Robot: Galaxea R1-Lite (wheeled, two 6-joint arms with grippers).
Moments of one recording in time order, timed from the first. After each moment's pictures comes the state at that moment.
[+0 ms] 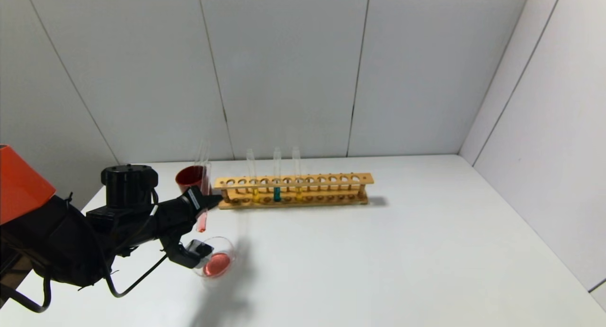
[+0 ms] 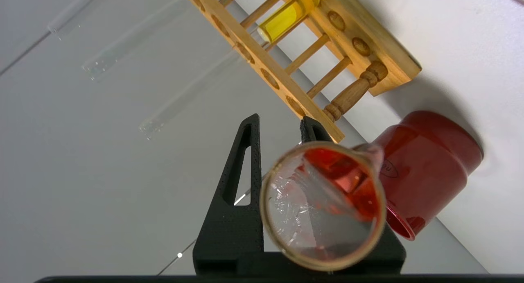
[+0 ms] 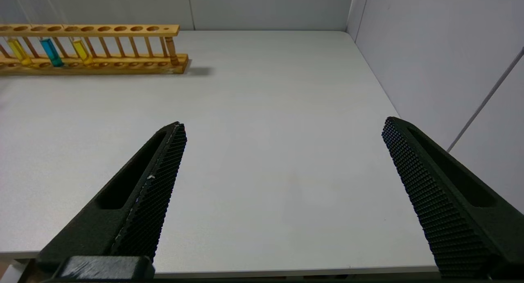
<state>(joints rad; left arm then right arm) -0.14 1.95 -0.57 -0.99 -0.40 2.34 0.00 0.00 0.00 0.01 0.01 0.00</state>
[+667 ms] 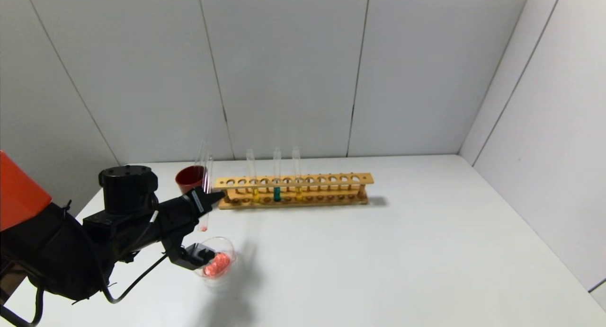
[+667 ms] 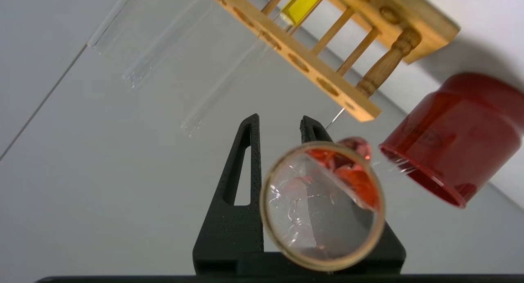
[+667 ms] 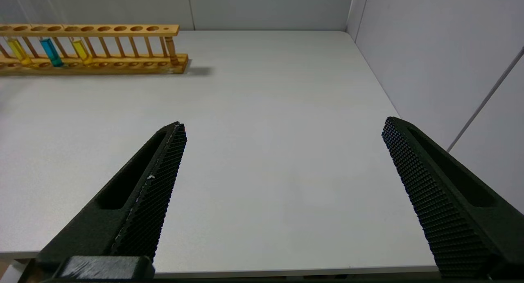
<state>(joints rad) -0.19 1.92 -0.51 -1.09 -0.31 2.46 0.00 0.00 0.00 0.01 0.00 0.00</state>
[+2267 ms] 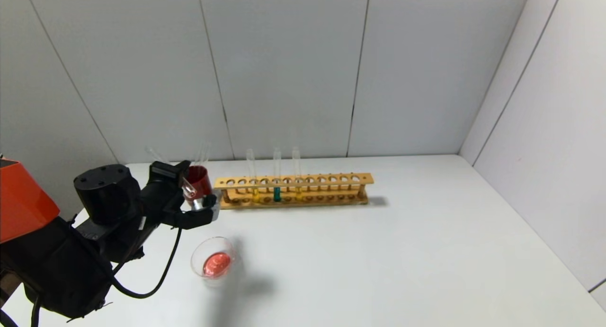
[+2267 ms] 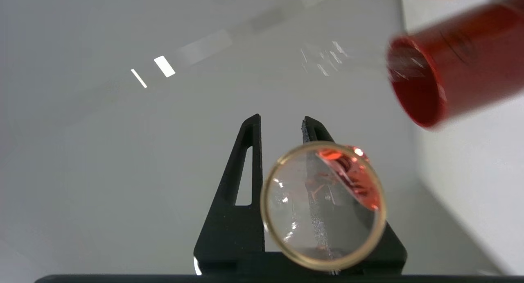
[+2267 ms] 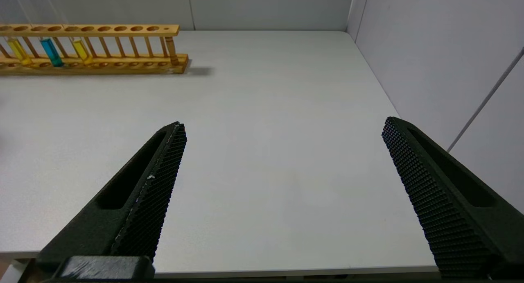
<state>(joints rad) -0.21 1.94 -0.42 -1.50 0.14 1.82 0.00 0.00 0.00 0.01 0.01 0.00</state>
